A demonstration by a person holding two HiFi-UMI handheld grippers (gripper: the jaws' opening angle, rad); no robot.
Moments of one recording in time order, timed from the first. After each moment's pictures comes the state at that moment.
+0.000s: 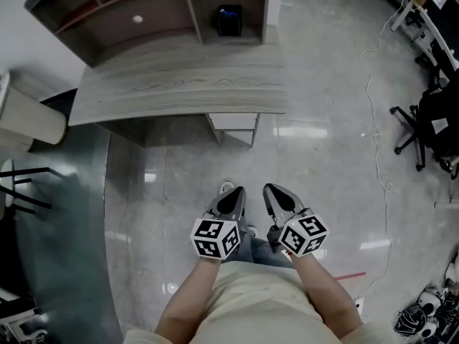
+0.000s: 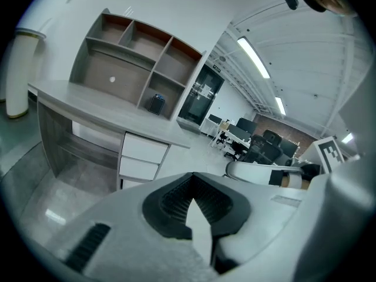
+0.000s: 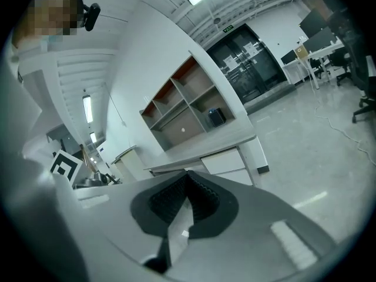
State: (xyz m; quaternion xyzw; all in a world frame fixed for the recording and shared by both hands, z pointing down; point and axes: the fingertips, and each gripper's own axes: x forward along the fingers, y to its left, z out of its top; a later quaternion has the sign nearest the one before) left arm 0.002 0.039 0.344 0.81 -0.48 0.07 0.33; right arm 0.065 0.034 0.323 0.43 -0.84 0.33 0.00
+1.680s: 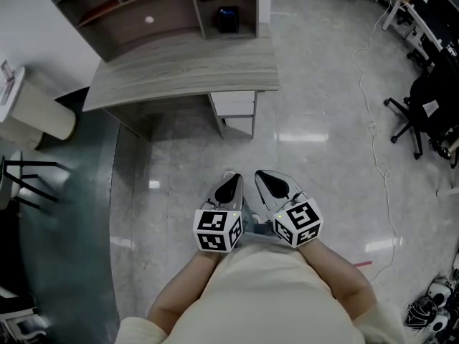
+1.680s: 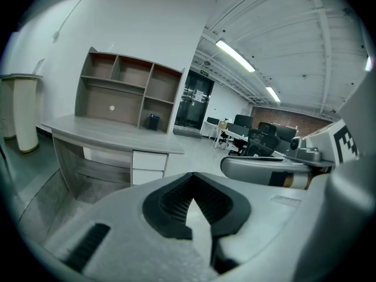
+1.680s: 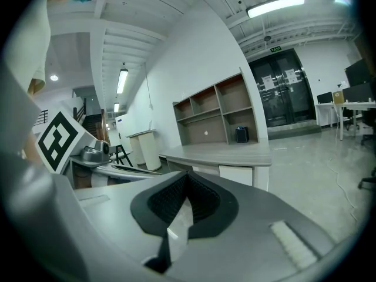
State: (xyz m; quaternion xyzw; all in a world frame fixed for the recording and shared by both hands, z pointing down) left arm -0.010 0.156 0.273 0.82 -0.50 0.10 0.24; right arm 0.030 0.156 0.250 0.39 -0.90 0.16 0.08
